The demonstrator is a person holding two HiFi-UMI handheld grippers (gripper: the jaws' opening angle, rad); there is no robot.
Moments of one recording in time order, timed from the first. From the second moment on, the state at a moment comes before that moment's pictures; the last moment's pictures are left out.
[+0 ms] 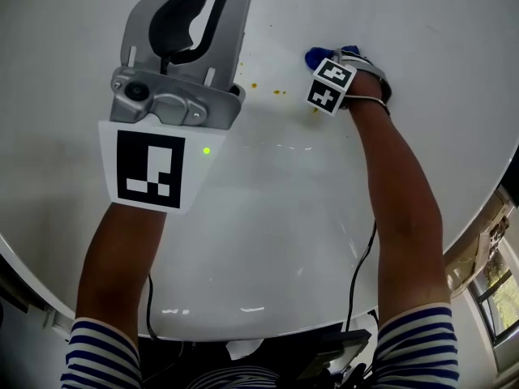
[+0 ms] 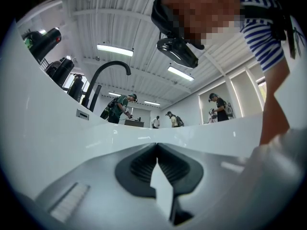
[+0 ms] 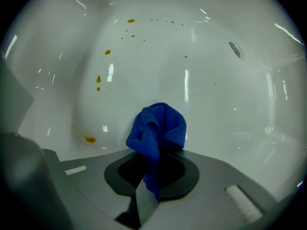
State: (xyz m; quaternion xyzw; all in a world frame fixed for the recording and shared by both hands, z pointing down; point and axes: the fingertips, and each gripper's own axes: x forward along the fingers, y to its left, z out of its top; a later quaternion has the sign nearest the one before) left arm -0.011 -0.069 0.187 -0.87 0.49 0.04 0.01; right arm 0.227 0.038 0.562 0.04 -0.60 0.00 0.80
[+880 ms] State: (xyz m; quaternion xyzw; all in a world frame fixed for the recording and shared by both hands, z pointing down) left arm -0.017 -0.052 0.152 -0.88 0.48 0.05 0.01; right arm 0.221 0.158 0.563 -0.02 -0.56 0.07 0.82
